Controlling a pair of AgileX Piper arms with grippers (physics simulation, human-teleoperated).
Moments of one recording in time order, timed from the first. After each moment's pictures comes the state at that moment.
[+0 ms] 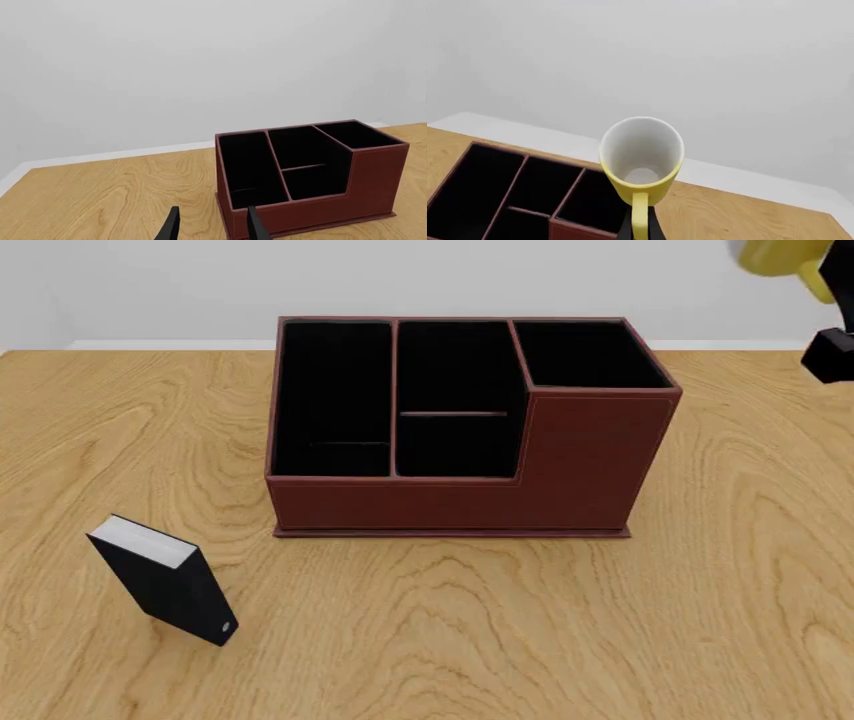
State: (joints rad) left arm -0.18 0.00 -0.39 0.30 0.04; right arm 0.15 0.71 -0.64 -0.14 -0.17
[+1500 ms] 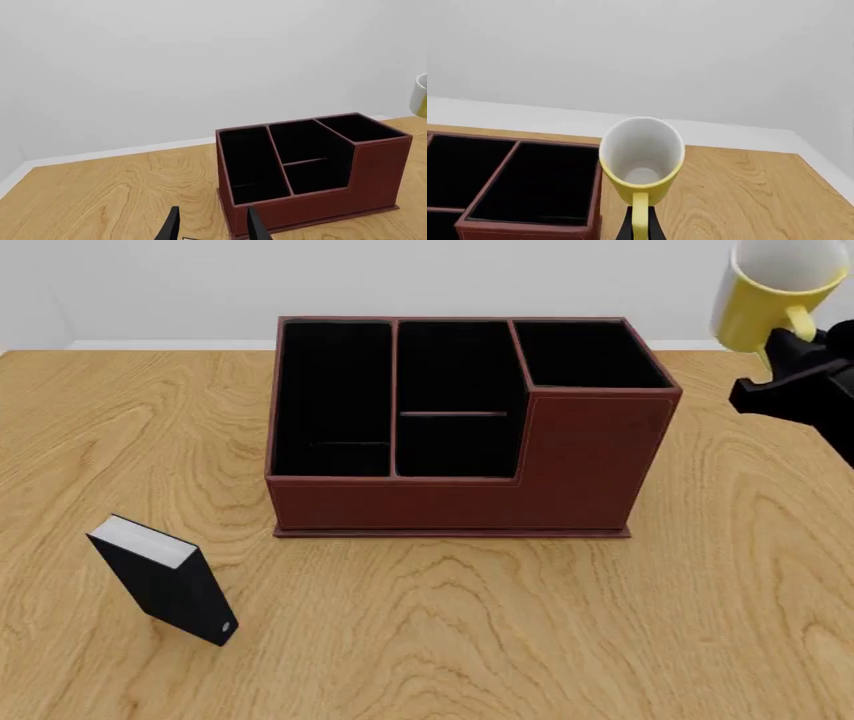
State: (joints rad) left arm -0.18 0.00 -0.38 0.31 0.06; right arm -0.05 1.11 -0.54 -0.51 -0.13
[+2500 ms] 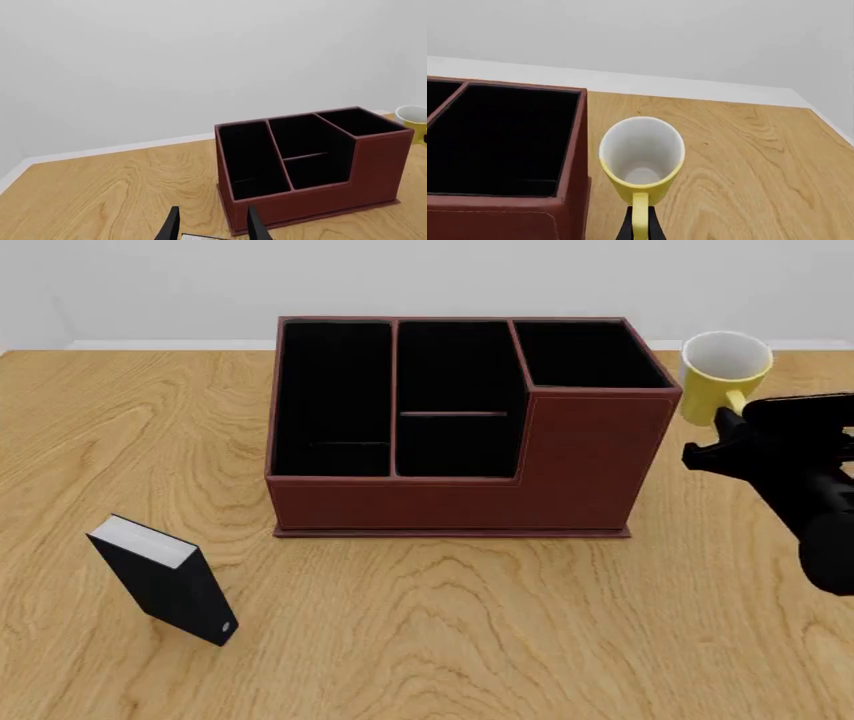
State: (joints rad) left arm -0.19 0.00 -0.35 0.30 0.07; right arm -0.09 1.49 -0.49 -0.78 -0.14
